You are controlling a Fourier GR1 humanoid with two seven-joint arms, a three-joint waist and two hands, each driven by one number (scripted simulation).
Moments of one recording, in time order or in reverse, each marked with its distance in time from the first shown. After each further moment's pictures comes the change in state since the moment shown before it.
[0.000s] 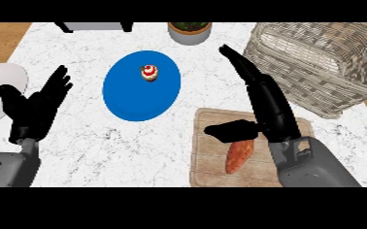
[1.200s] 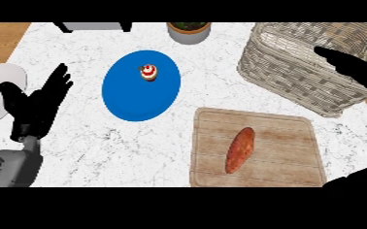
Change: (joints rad) left arm -0.015 -0.027 0.029 0.010 -0.026 -0.011 0.008; right arm 0.000 -0.435 -0.400 -0.430 -0.636 0.546 0.615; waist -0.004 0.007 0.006
